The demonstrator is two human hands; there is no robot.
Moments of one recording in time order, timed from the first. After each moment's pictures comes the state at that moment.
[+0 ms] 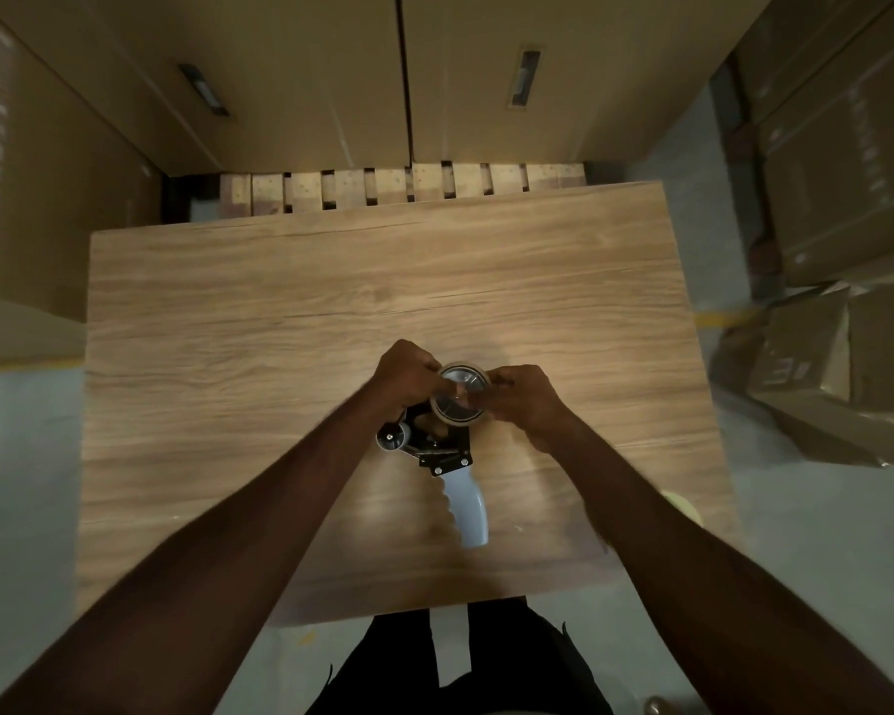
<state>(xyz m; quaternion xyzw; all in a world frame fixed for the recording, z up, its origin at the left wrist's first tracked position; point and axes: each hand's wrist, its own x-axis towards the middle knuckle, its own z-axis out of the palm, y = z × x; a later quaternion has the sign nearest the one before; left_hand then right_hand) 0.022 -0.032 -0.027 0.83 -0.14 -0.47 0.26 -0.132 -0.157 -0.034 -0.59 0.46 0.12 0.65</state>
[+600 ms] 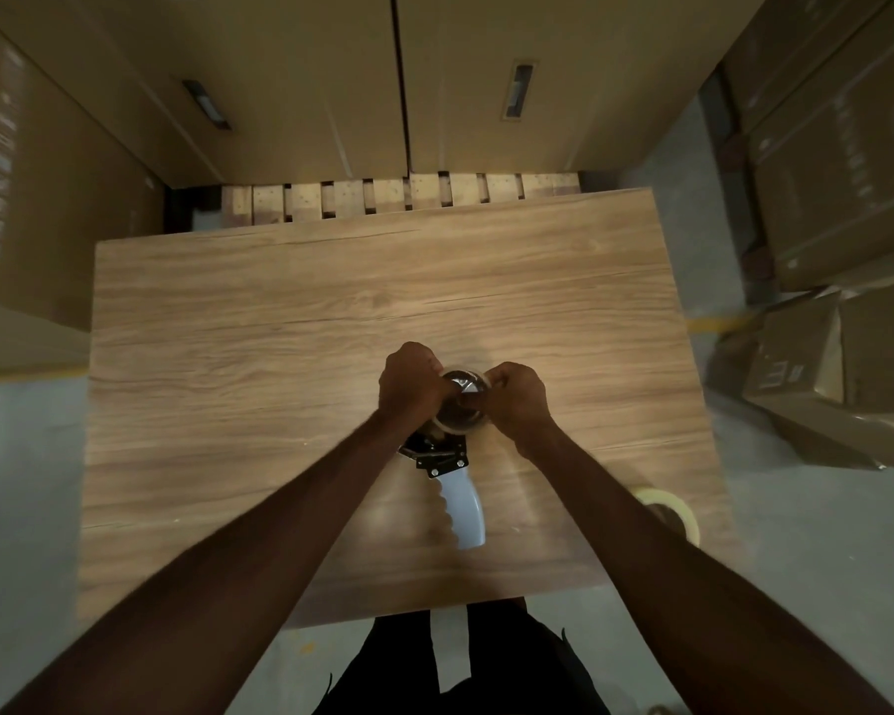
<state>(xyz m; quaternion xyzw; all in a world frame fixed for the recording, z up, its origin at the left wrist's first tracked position) -0.005 -0.035 -0.005 0.89 -0.13 -0.35 0.27 -0.125 -0.140 -0.022 -0.64 0.52 0.07 0.55</state>
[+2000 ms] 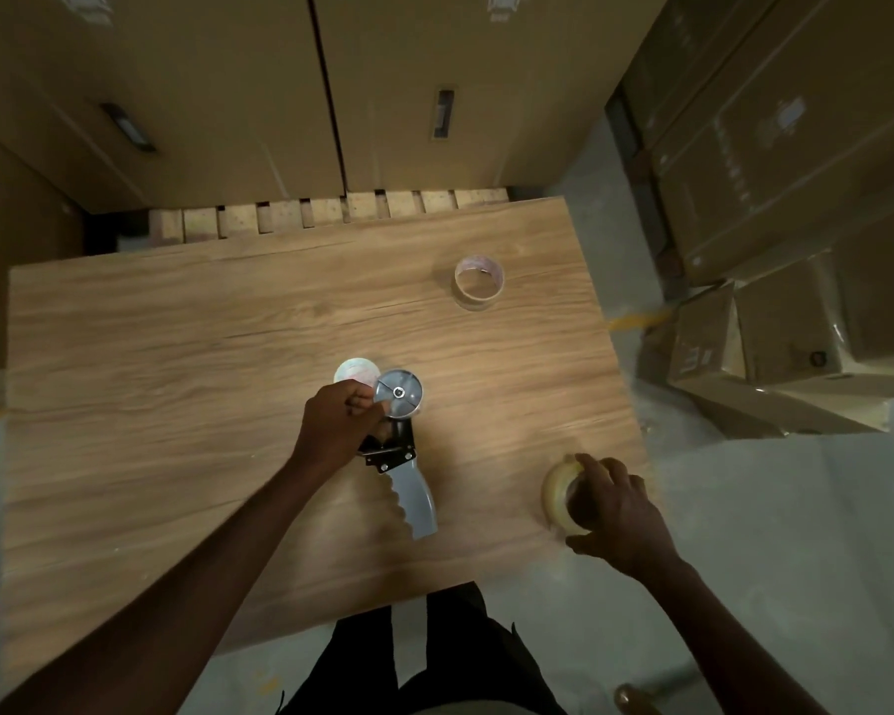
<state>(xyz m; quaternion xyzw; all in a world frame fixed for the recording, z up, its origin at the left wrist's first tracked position) -0.027 0.023 0.002 0.85 -0.19 -0.33 0.37 -0.385 -0.159 0.010 -0.86 0.41 0.23 0.21</state>
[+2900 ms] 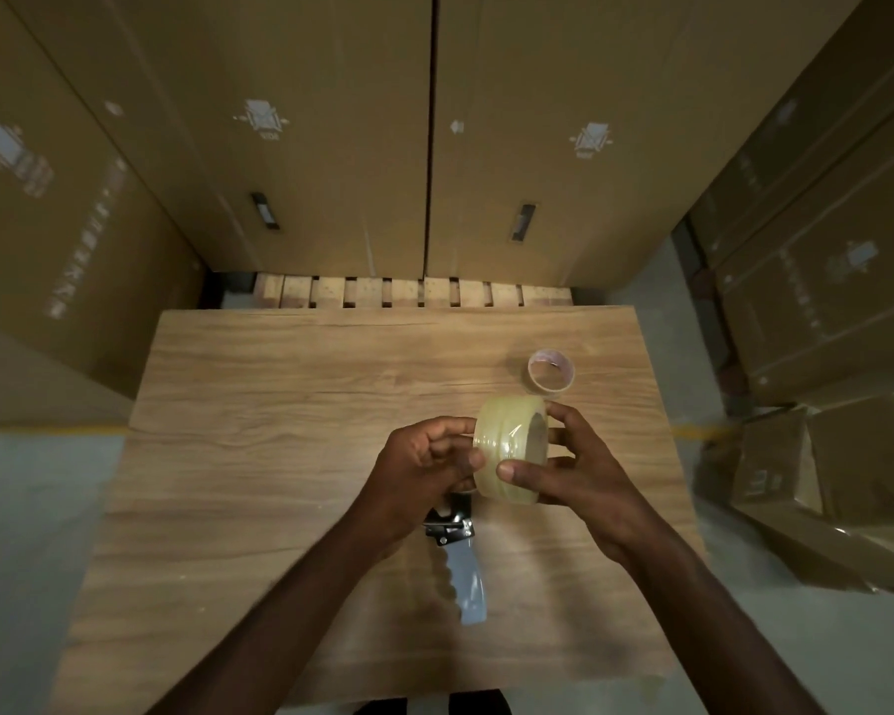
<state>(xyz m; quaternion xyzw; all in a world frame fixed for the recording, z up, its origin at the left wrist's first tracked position) -0.036 0.026 0.134 0.58 -0.12 -0.46 0.66 -0.169 -0.139 0.146 -0.63 0.38 0.01 0.67</state>
